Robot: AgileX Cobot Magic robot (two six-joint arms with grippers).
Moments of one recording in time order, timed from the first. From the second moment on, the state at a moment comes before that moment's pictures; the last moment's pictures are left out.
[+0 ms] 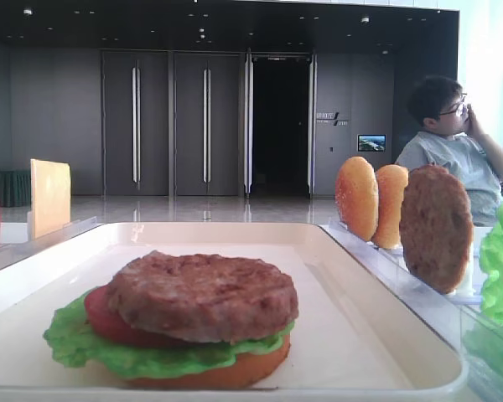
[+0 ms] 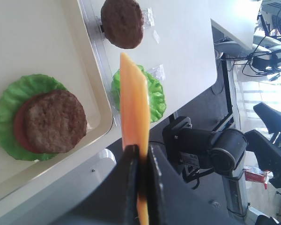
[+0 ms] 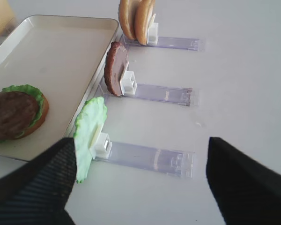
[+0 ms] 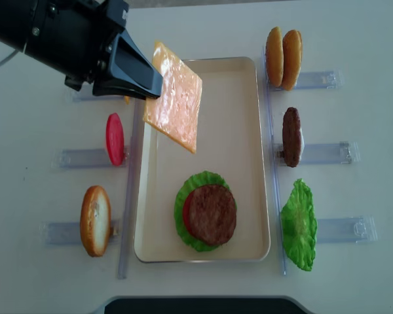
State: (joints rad) left arm -0.28 1.37 -1.25 -0.79 1.24 0.07; right arm 0.12 -0.01 -0.51 0.24 1.13 -0.14
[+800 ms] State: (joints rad) left arm -0.28 1.50 -0.82 -1.12 1.02 0.47; right arm 0.12 -0.01 -0.51 0.24 1.13 -0.14
